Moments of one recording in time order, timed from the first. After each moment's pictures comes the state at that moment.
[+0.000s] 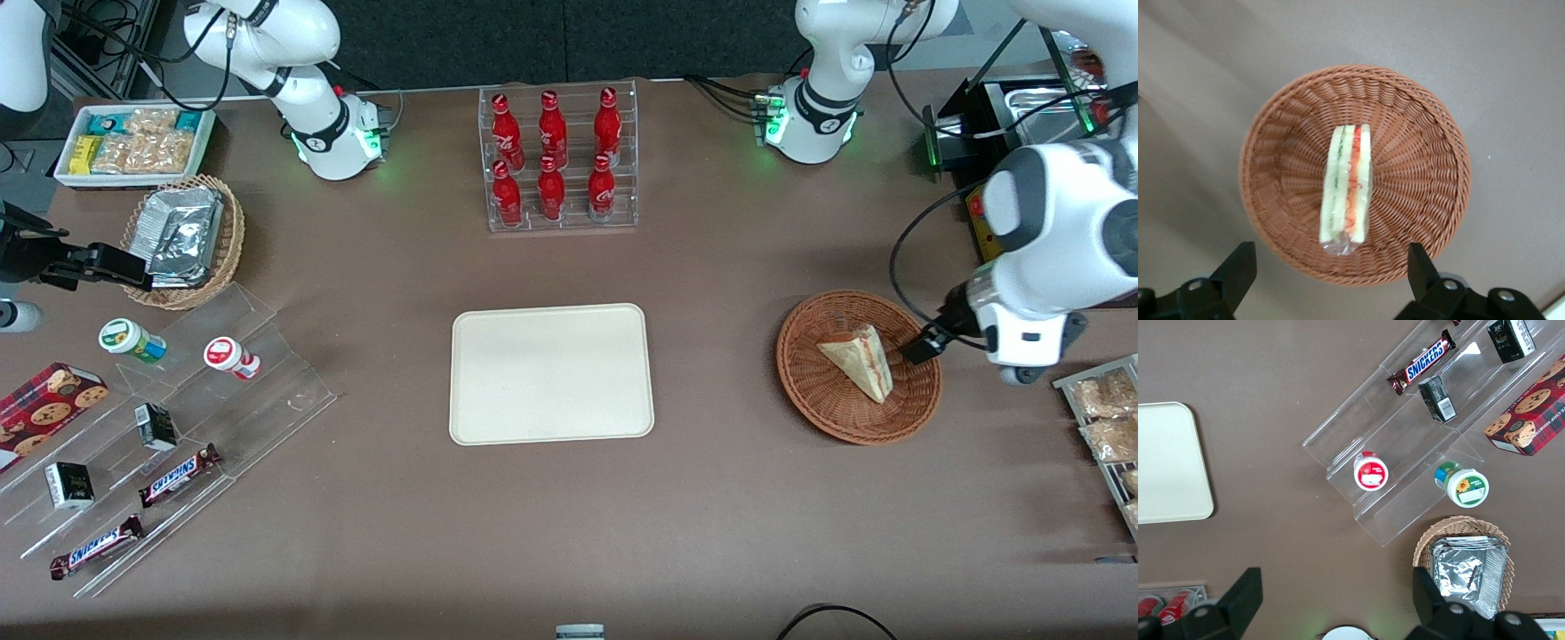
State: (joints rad) arm -0.08 0.12 0.07 -2.03 -0.01 2.08 -0.74
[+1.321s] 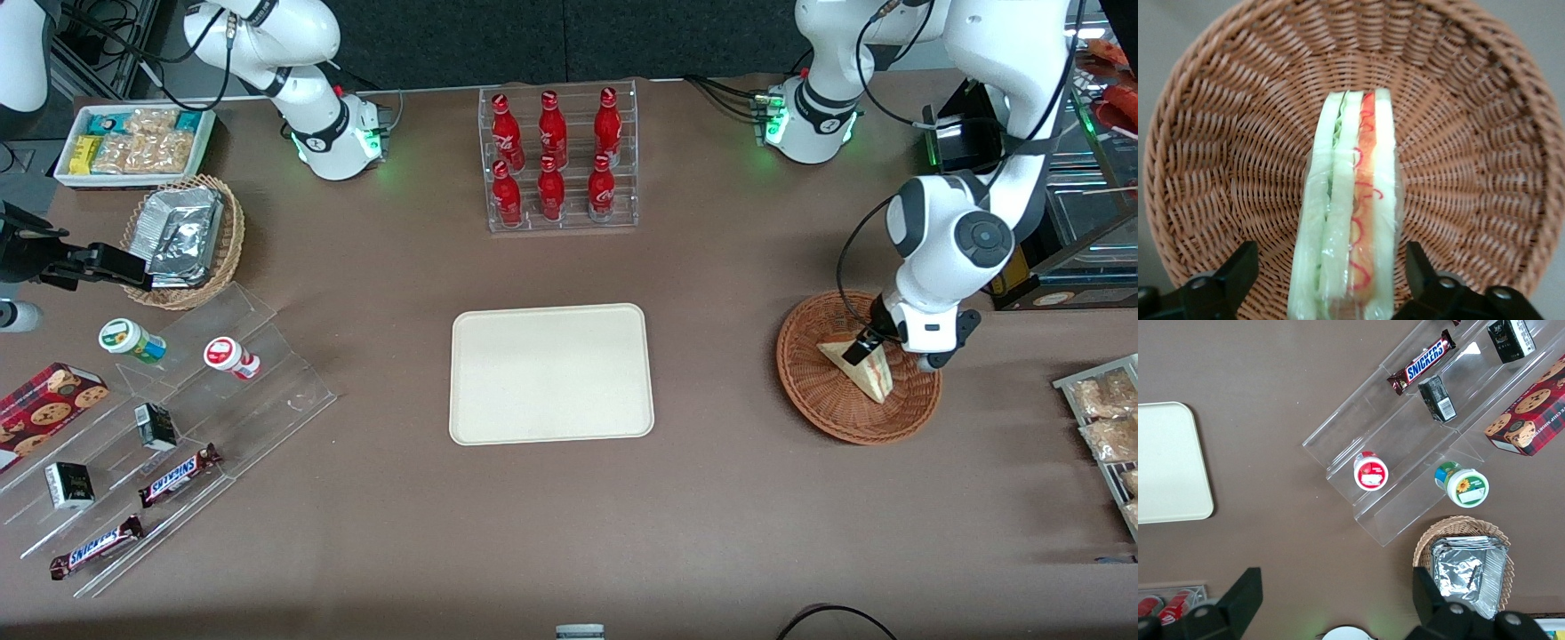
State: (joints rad) arm -0.11 0.19 0.07 -2.37 -0.01 2.58 -0.79
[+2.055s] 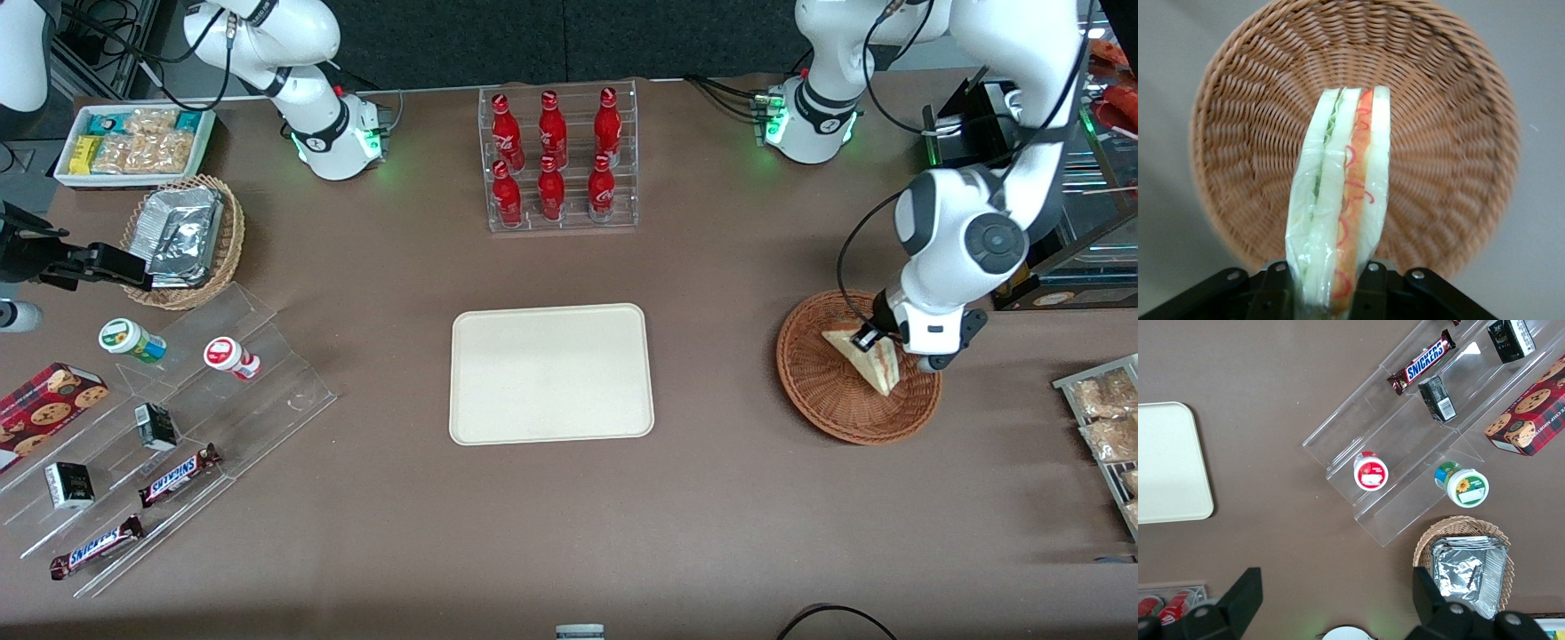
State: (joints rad) arm -0.12 0.08 0.04 -2.23 0.00 2.23 -0.79
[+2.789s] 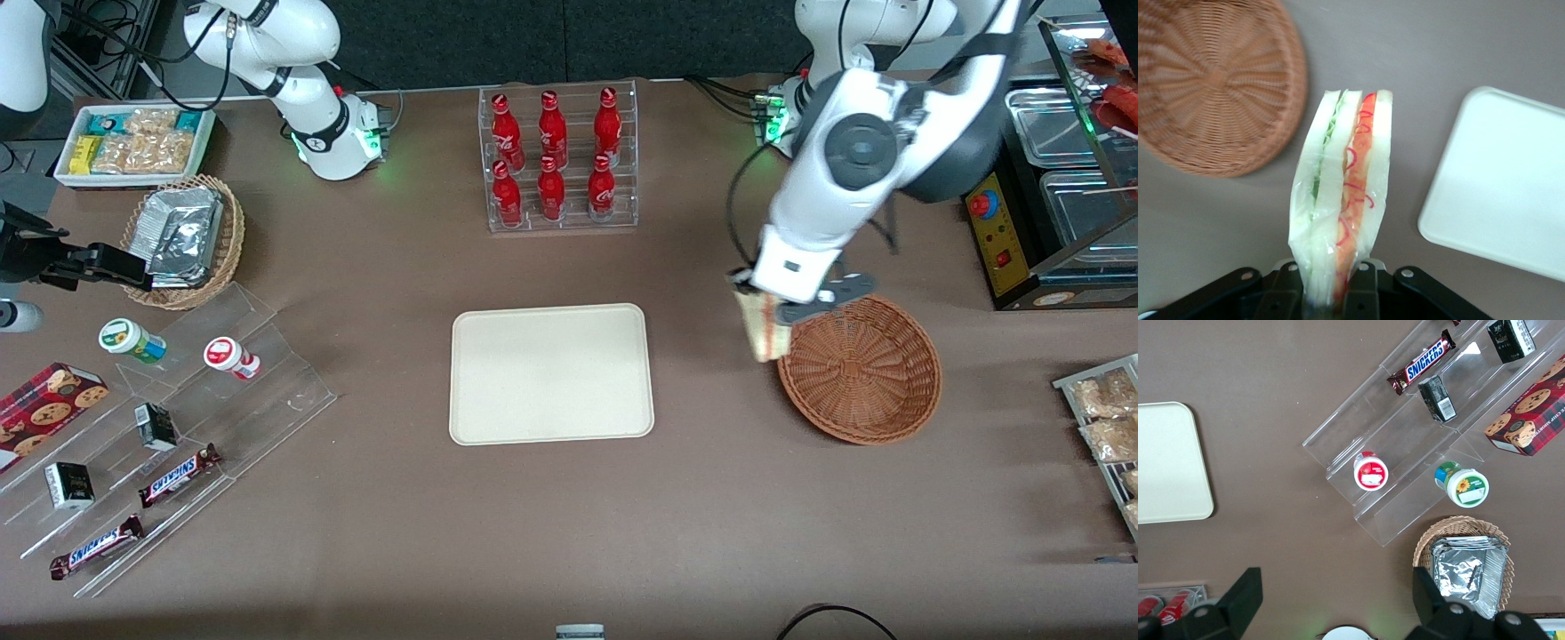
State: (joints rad) arm -0.14 0.09 -0.37 -1.89 0.01 1.89 -0.81
